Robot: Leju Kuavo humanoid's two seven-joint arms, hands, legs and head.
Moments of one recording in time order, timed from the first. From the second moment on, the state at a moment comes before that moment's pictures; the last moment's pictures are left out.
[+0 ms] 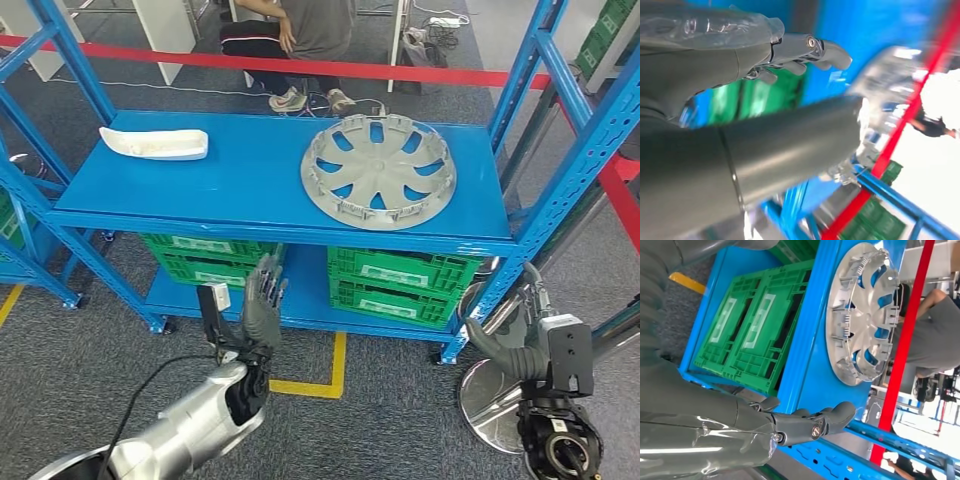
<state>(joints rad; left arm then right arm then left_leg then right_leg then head) -0.32 0.04 -0.53 -1.04 0.75 0.22 -0.63 -0.20 -0.18 0.60 -1.47 -0.20 -0.35 -0.25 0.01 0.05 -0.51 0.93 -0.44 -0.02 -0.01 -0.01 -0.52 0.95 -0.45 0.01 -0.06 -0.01</state>
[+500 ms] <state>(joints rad) -0.31 0.07 -0.53 -1.16 0.46 0.34 -0.64 -0.20 -0.18 0.59 -1.47 -0.20 -0.29 -0.20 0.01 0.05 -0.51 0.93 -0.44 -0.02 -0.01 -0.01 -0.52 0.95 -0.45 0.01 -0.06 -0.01</state>
